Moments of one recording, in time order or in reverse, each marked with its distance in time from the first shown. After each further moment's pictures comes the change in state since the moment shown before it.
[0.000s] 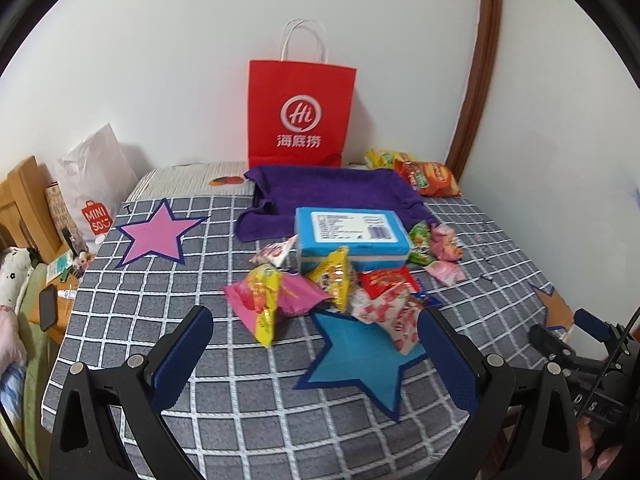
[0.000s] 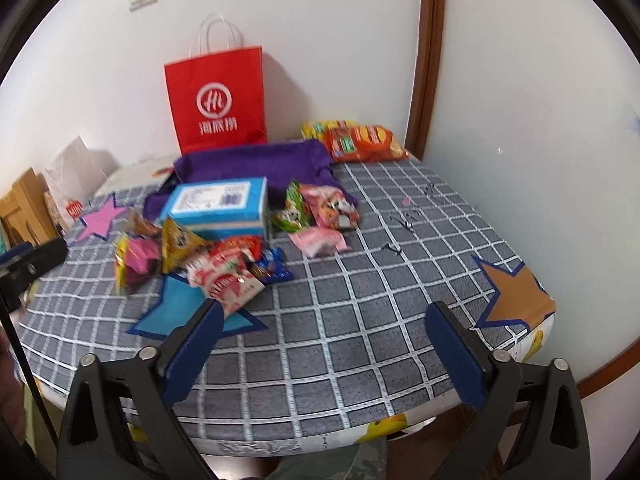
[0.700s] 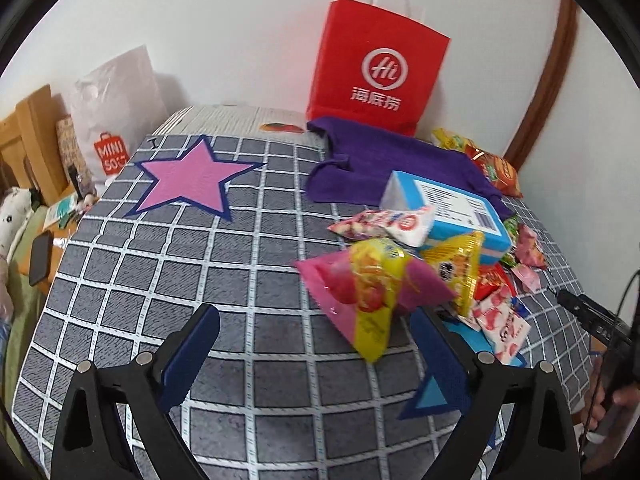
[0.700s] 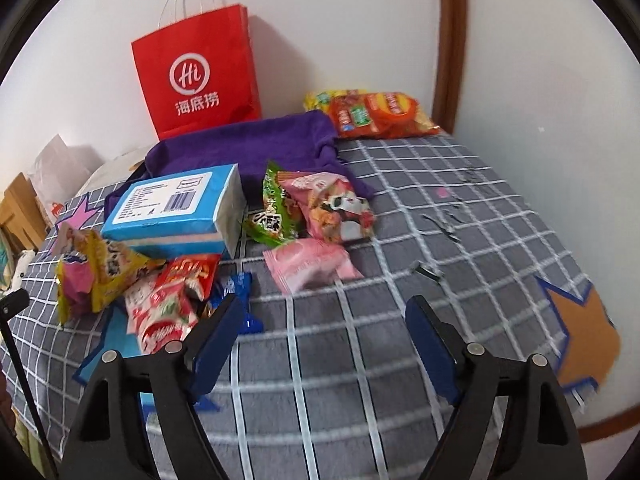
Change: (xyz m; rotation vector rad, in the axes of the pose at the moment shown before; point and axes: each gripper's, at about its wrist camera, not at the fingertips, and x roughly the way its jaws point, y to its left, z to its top) left arm 0.087 0.093 -0.015 -0.165 0.108 0.028; right arm 0.137 -0.011 0.028 0.039 0.128 0.121
